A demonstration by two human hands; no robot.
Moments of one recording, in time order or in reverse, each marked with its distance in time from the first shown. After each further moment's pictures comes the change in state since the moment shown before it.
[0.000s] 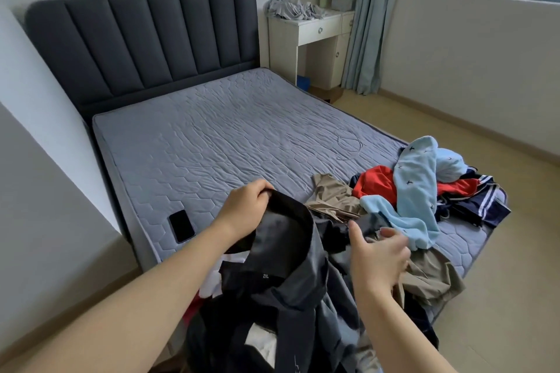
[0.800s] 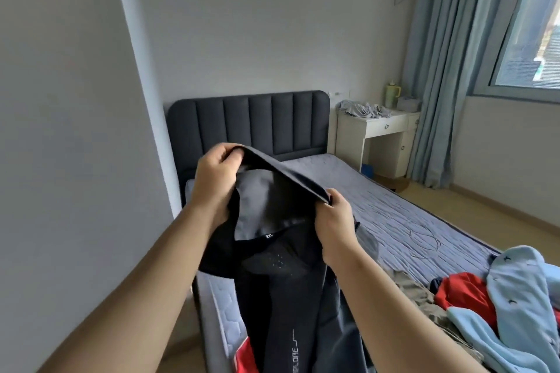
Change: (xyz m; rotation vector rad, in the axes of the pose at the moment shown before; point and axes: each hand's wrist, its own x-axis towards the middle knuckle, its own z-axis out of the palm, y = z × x) left_hand -0.040 0.011 -0.236 -0.742 0.714 0.029; right_hand -0.131 -0.196 0.083 0.379 -0.706 -0.403
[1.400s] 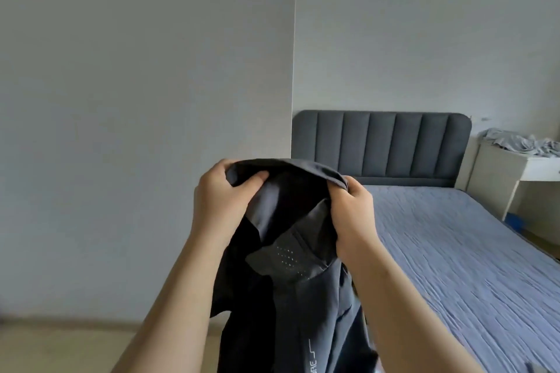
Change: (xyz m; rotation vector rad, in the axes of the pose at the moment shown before) left_hand -0.032 0.032 -0.195 0.533 0.525 0.213; right_hand -0.074 -0.062 0.164 0.245 -0.431 -0.135
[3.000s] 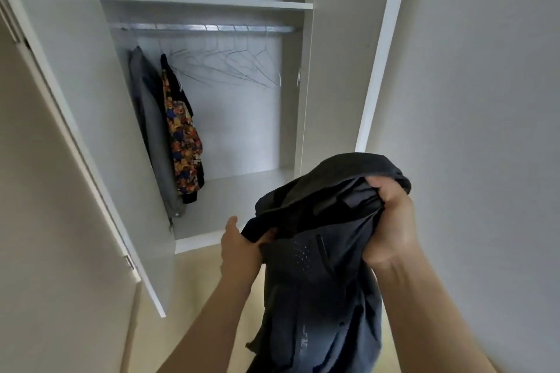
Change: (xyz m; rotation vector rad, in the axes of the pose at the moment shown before) left_hand -0.200 -0.193 -0.630 0.264 0.969 -0.829; right_hand -0.419 0.060 0.495 0.549 -1.337 0.953
